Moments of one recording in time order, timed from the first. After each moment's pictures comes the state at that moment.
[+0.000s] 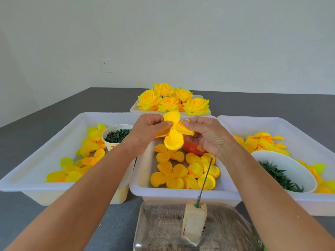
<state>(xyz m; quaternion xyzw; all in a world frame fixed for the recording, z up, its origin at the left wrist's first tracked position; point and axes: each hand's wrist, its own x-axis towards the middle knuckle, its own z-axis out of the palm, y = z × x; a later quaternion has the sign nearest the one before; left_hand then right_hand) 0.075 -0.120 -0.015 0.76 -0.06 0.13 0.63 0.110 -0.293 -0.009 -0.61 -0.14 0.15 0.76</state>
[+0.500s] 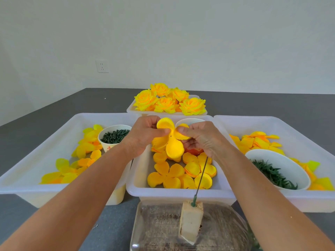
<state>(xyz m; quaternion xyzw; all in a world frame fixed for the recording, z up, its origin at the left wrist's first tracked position) 0.077 -0.119 -0.019 0.75 -0.08 0.09 0.65 0.106 -0.294 -0.012 -0.73 -0.11 0.12 0.66</state>
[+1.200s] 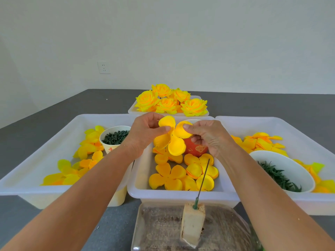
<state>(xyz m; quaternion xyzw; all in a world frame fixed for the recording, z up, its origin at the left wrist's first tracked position) 0.076 -0.118 -0.018 0.76 -0.06 0.16 0.63 0.110 -0.298 -0.008 -0.72 -0.07 0.07 0.69</state>
